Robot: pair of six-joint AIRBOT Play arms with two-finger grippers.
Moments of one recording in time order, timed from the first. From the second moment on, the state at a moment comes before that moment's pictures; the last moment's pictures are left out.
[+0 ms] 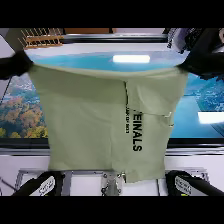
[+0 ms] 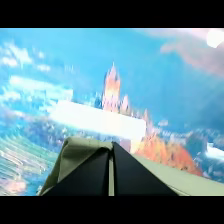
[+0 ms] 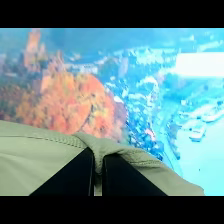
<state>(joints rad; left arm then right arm) 0.17 -1.19 1.42 1.18 -0.98 -1.63 -0.11 -1.27 1.66 -1.11 1.38 1.58</state>
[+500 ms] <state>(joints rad) 0.11 -1.73 1.68 1.18 -0.90 -1.61 -0.07 -1.70 1.69 -1.20 1.08 1.57</state>
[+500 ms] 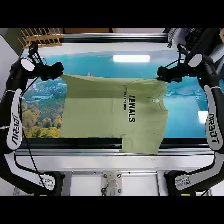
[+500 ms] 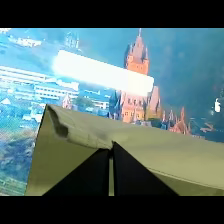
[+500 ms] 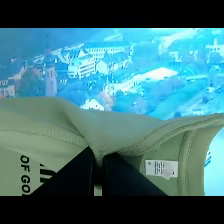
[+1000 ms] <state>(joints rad) 0.12 -1.63 1.35 1.19 -0.91 -1.60 -0.06 -1.58 1.41 -1.37 1.08 1.57</state>
